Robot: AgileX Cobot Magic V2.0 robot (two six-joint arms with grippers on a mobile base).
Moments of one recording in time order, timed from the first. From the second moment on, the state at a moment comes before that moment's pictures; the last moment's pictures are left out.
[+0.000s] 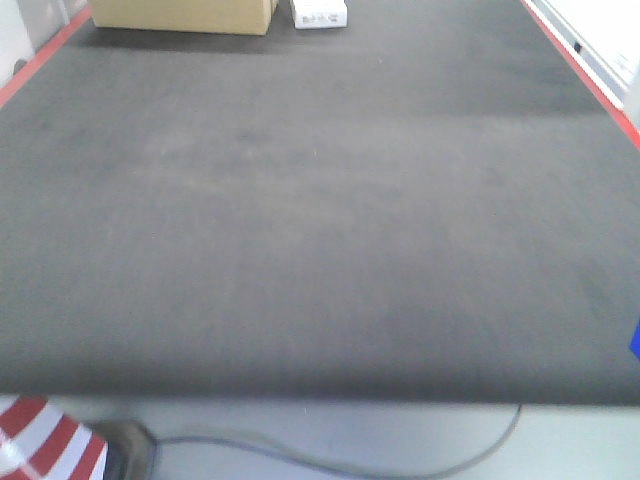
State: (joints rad) left arm -0.02 -0.01 0.03 0.00 0.04 0.03; right arm -0.02 0.14 -0.16 0.10 0.25 -0.12
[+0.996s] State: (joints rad) left arm -0.02 -0.01 0.03 0.00 0.04 0.03; right arm -0.02 0.14 -0.16 0.10 0.25 -0.12
